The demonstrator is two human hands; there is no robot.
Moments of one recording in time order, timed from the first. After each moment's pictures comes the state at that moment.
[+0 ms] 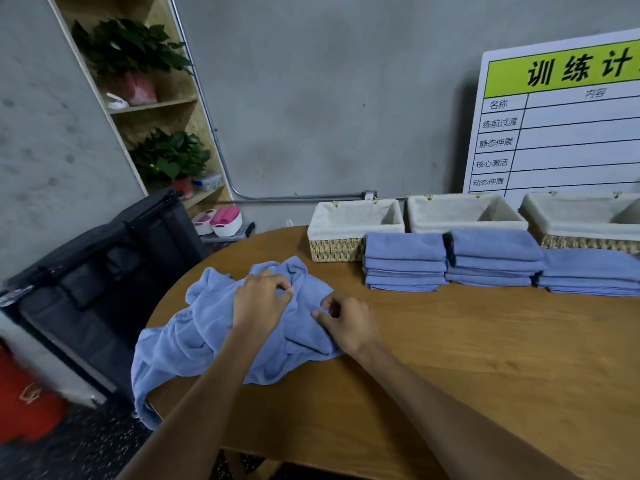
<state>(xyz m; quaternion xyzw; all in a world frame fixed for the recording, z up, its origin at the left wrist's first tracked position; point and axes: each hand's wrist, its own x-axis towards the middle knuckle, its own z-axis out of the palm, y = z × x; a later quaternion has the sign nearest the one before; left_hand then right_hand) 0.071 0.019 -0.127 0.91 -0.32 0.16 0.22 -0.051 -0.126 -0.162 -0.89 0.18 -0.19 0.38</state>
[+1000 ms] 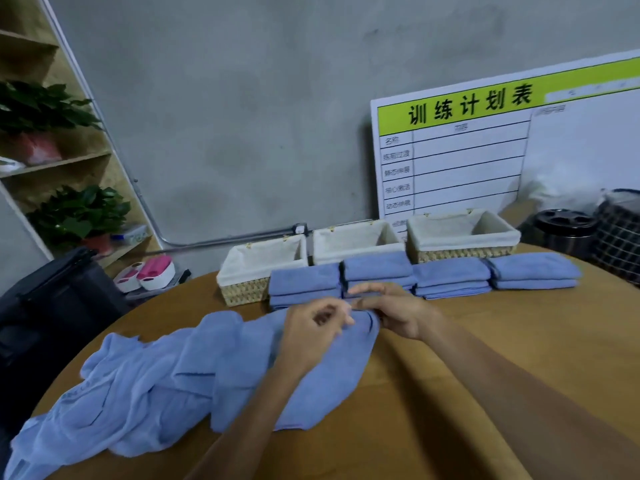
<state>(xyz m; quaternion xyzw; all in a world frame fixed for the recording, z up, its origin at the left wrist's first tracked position) -0.114 -0.150 -0.093 0.70 -0.47 -0.04 0.53 -0.208 -0.310 -0.085 -0.61 0.21 -0.14 0.75</state>
